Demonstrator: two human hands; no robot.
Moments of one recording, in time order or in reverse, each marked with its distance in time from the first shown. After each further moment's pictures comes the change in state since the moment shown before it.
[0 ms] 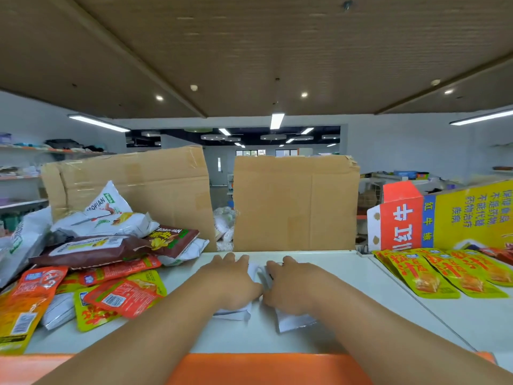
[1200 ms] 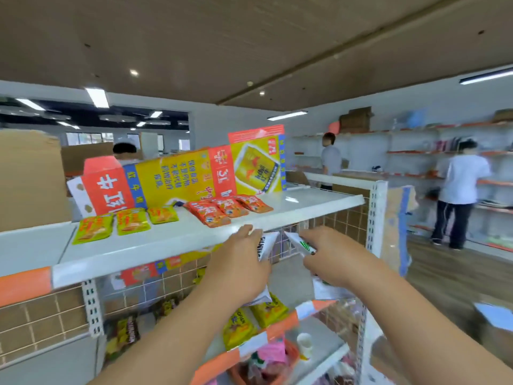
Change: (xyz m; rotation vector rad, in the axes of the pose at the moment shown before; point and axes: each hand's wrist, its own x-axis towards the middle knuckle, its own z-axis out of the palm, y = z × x) left_hand -0.204 0.568 0.060 -0.438 0.357 0.683; right_hand -0.507 0.432 0.030 0.230 0.329 0.626
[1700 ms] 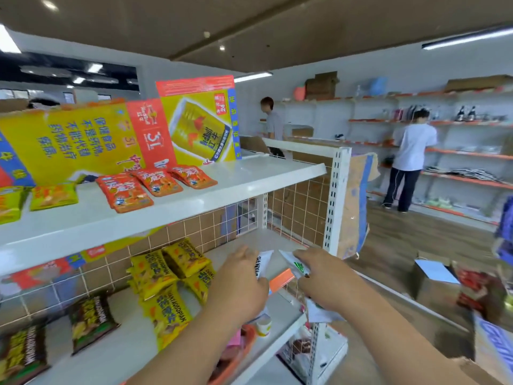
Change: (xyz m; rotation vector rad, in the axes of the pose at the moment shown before) left_hand 0.065 0.040 0.189 -0.141 -0.217 -0.003; right_hand 0.015 0.164 0.080 0.001 -0.083 0.202
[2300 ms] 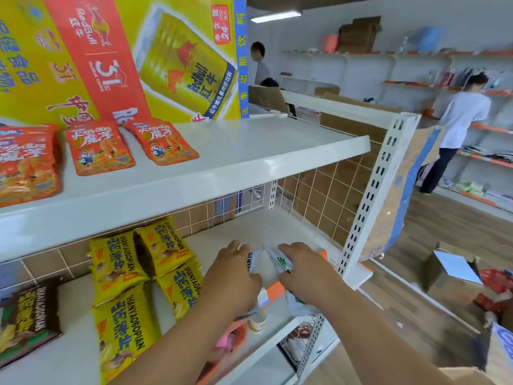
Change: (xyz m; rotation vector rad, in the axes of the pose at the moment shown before) left_hand 0.142 -0.069 0.108 0.011 -0.155 -0.193; right_hand 0.172 0.052 0.096 0.053 -0.213 -0.004
